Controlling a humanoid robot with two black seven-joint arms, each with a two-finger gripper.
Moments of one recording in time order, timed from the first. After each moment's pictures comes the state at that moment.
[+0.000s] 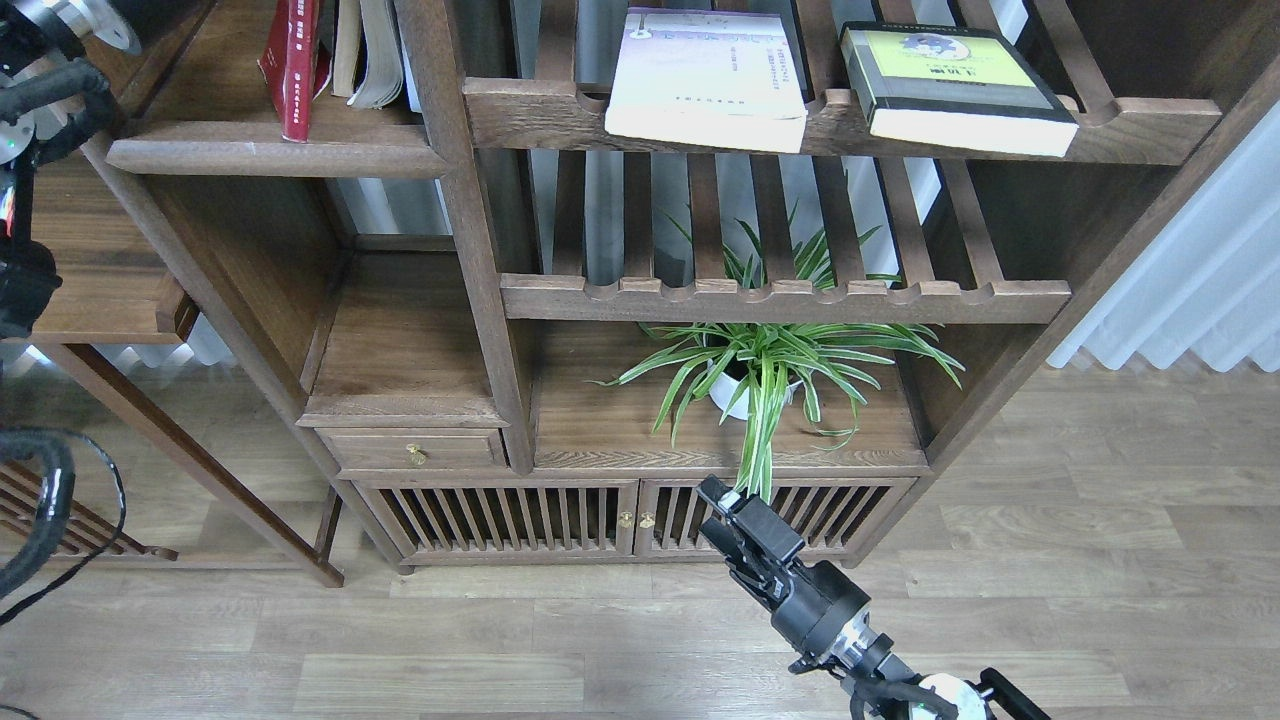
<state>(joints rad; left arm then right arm) -0.86 0.30 -1.55 -1.07 0.70 -0.49 0.38 -0.08 -0.01 1.10 1.11 0.15 0.58 -0.25</state>
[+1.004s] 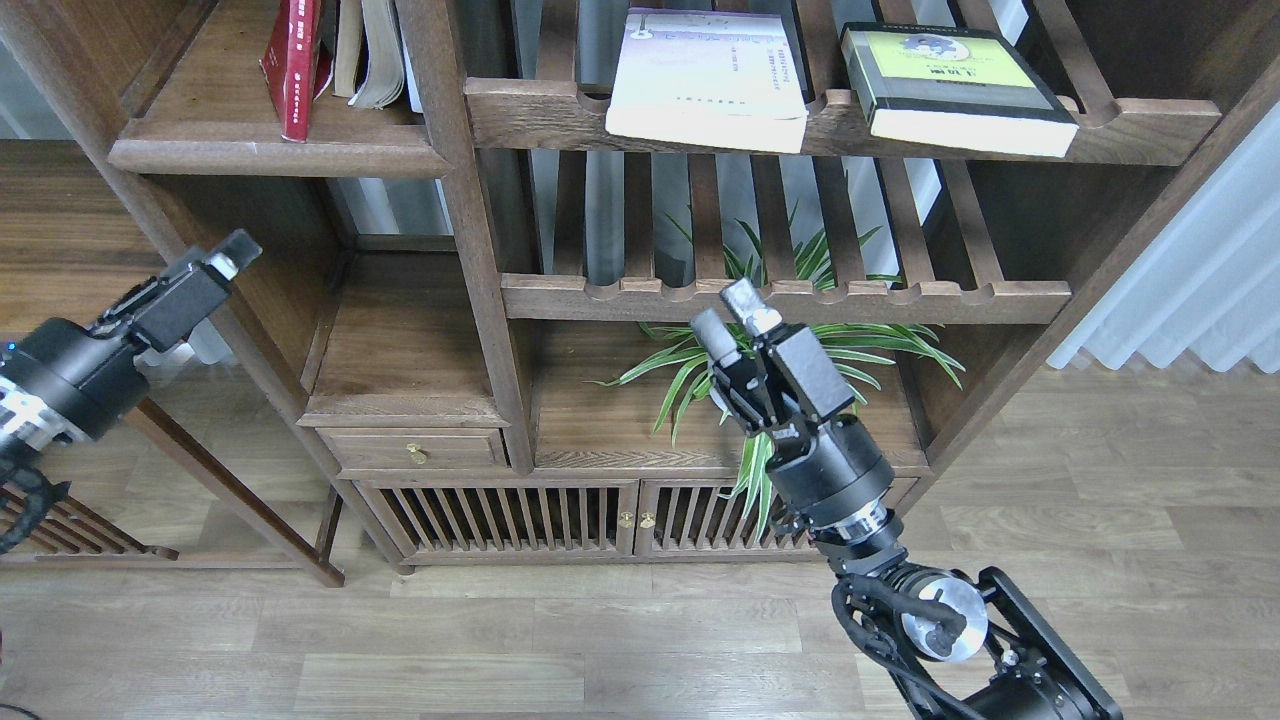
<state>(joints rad) -0.10 0.29 -1.71 -1.37 0.32 -0.49 0.49 0.05 0.00 1.28 1.49 0.15 0.58 -0.18</state>
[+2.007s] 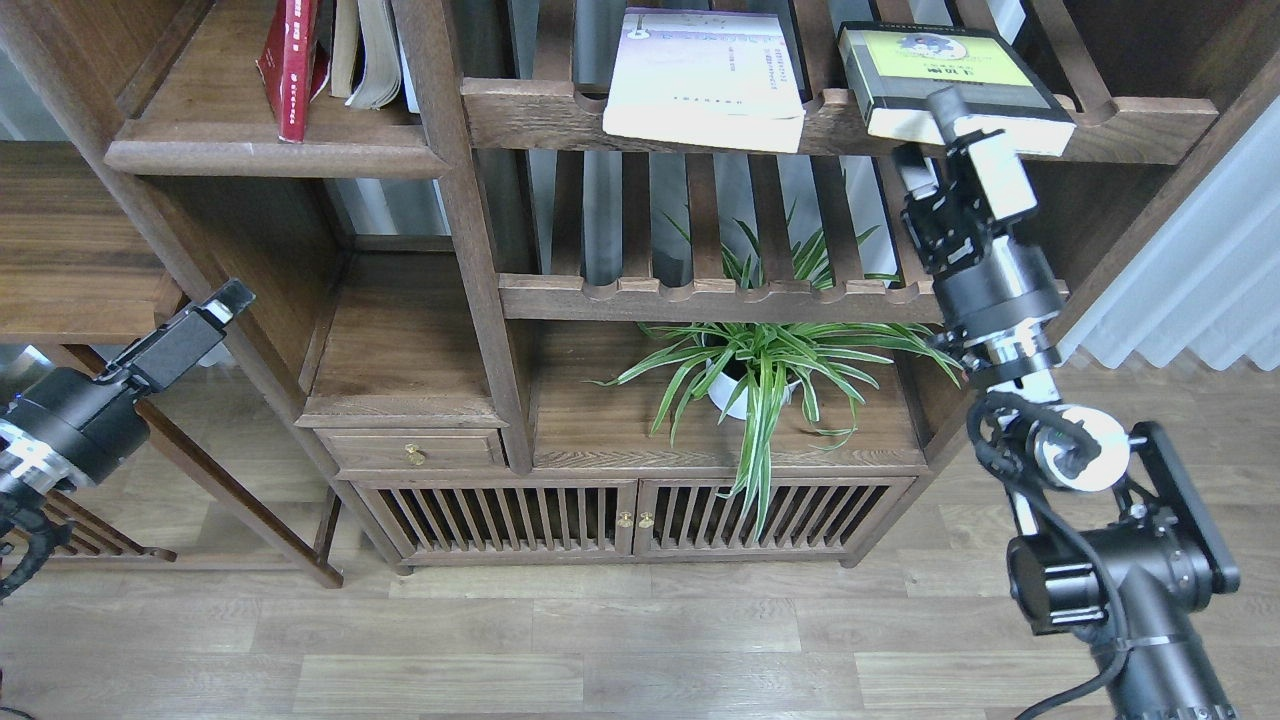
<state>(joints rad) -0.08 0.28 -1.70 -1.31 0.29 -0.49 0.48 0.27 -0.09 1.54 1.34 0.16 0.38 -0.18</state>
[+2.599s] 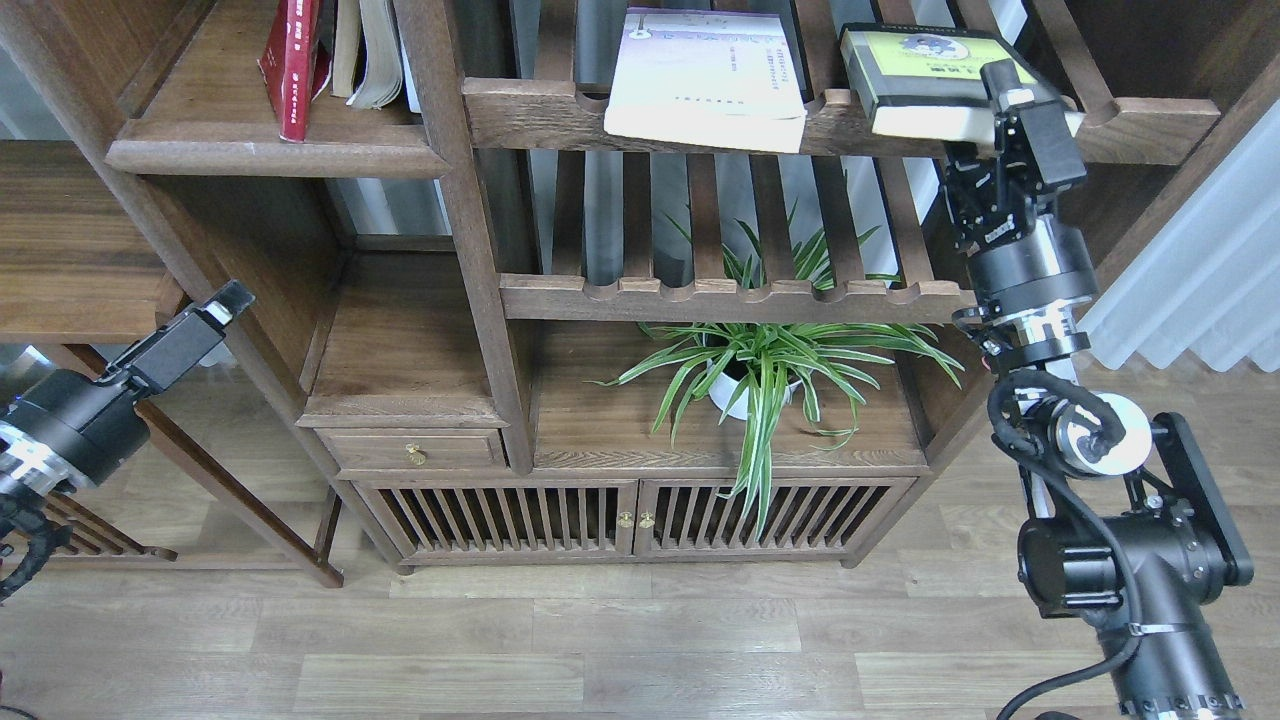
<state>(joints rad) -0.07 0.28 -1.71 -1.30 0.29 -0.49 0.49 0.28 -0.10 1.57 1.34 0.26 0.33 -0.15</state>
